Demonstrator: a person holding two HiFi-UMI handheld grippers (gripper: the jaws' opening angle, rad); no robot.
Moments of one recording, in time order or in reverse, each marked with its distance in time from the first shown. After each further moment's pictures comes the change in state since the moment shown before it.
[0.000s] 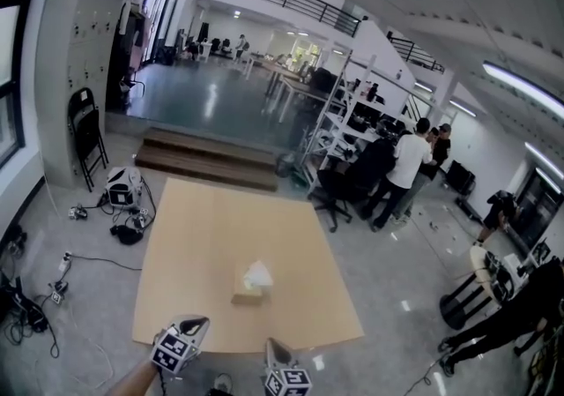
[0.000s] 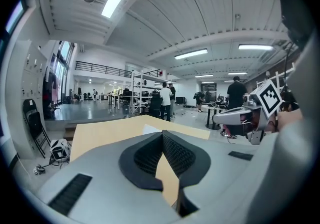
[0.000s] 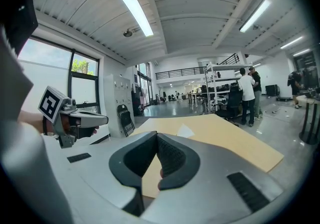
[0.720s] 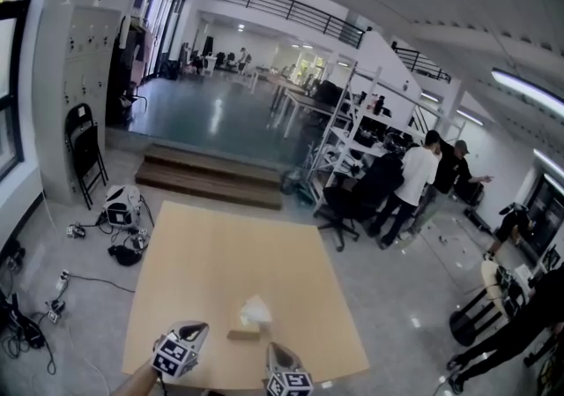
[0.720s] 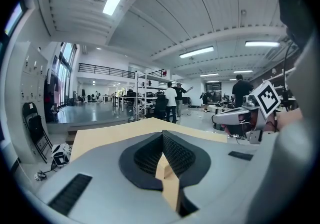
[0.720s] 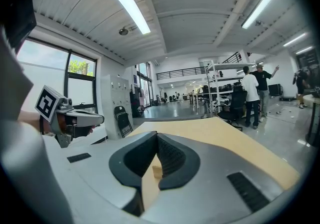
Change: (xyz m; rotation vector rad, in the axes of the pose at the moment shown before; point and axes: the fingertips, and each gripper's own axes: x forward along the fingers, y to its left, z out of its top) left arm 0.080 0.068 0.023 -0.003 0.004 0.048; right arm 0.104 -0.050 0.037 -0.001 -0.014 0.024
